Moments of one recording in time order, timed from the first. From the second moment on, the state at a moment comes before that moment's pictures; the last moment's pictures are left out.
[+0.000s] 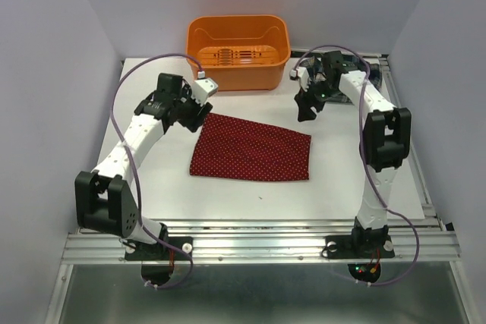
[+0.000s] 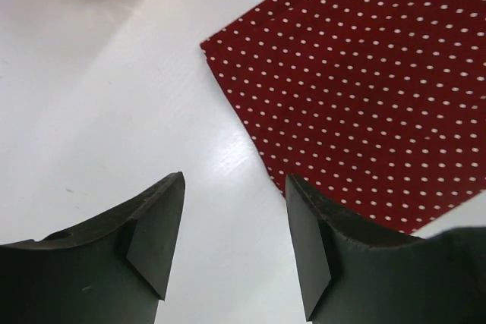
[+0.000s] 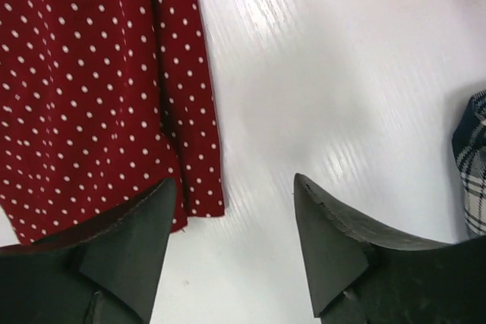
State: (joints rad) left arm -0.24 1.51 1.25 -0.54 0.23 0.53; right arm 0.15 2.08 1.81 -0.99 -0.60 -0.86
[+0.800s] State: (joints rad) left arm -0.24 1.87 1.23 -0.56 0.29 0.32; right arm 0.15 2.13 1.54 -1.07 -0.73 -0.81
